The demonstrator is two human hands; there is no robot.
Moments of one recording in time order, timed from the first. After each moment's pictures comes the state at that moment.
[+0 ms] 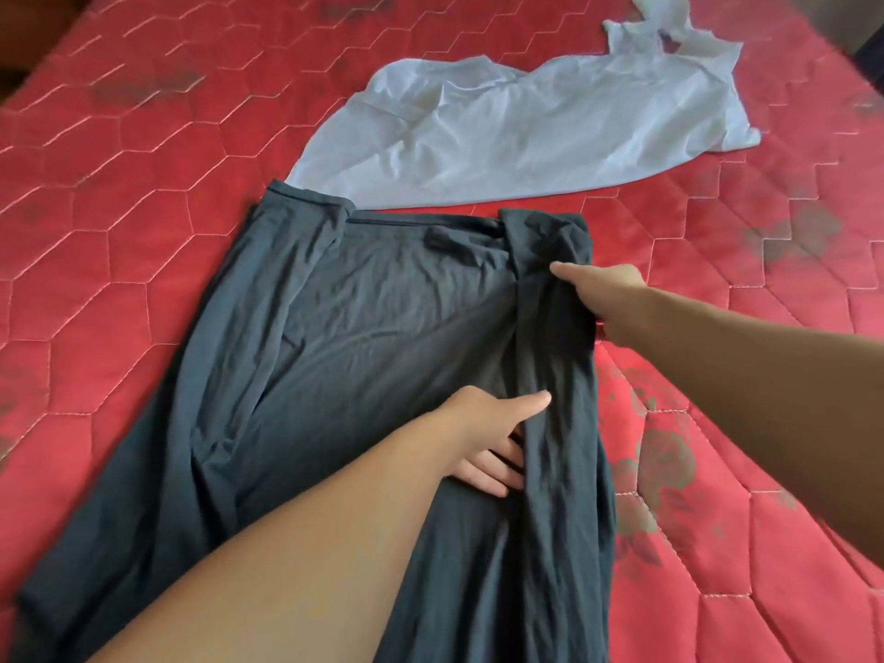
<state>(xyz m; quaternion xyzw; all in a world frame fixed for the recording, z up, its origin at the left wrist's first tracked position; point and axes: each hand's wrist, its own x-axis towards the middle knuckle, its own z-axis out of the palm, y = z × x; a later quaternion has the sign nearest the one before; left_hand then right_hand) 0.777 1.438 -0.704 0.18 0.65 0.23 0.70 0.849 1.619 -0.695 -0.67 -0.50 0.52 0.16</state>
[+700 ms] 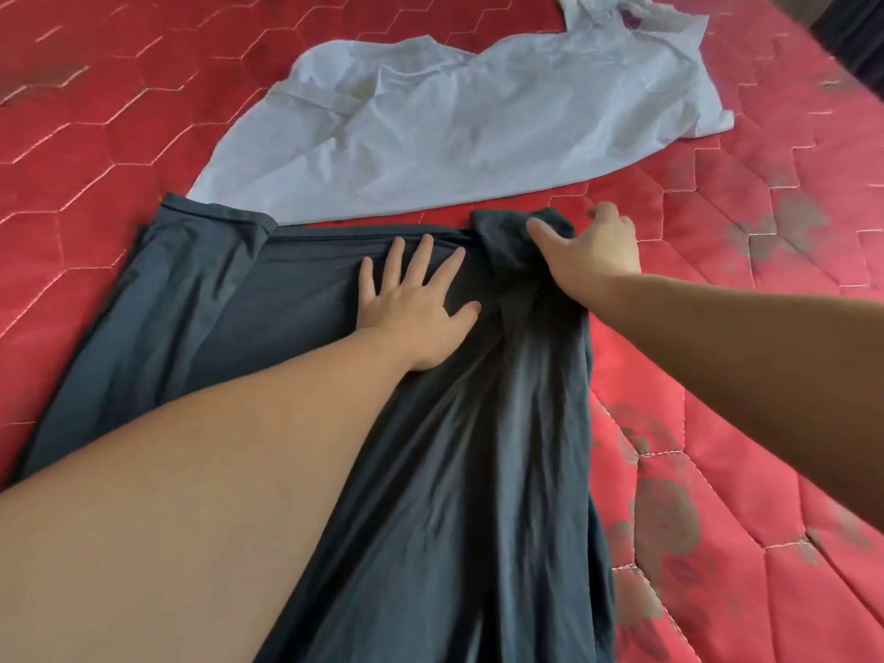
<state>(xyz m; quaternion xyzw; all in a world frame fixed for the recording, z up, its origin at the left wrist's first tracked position) 0.696 1.563 -0.738 0.55 0.81 0.00 0.19 0.837 1.687 -0.710 -0.65 -0.69 0.27 0.17</state>
